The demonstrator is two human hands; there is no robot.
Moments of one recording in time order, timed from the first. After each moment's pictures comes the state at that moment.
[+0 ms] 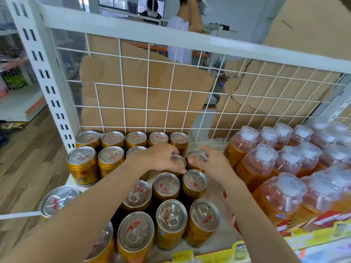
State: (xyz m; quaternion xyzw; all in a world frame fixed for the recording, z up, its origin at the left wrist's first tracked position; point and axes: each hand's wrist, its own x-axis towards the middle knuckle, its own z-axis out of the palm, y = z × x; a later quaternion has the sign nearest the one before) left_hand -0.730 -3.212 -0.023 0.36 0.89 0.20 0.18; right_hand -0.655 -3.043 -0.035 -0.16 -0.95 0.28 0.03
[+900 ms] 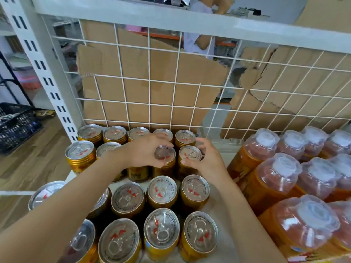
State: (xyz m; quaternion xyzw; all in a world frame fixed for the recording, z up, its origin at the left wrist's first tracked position) left_hand -0.753 -3.240 -0.032 0.38 0.90 0.20 0.07; right_hand -0.690 -3.043 -0.063 -0.08 -0.88 0.46 0.06
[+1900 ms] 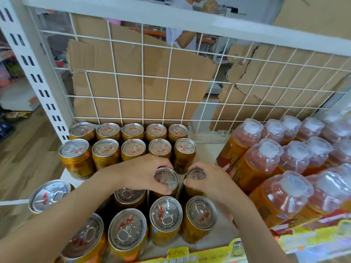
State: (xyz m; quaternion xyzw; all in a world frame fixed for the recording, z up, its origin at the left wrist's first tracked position) left_hand -0.693 -3.250 -0.031 0.41 0.83 0.28 0.24; right_hand -0.611 -3.061 -0.029 -0.09 -0.95 0.28 -0.09
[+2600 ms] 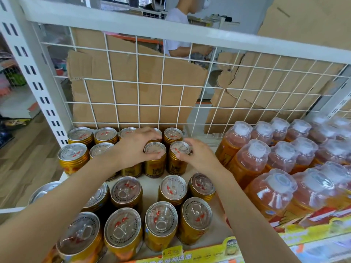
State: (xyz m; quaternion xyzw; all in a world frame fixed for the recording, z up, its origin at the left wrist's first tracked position) left_hand -0.733 -3.254 -0.027 0.39 0.89 0.24 -0.02; right_hand -0.664 -3.050 -0.031 -0.05 -0.96 0.27 0.02
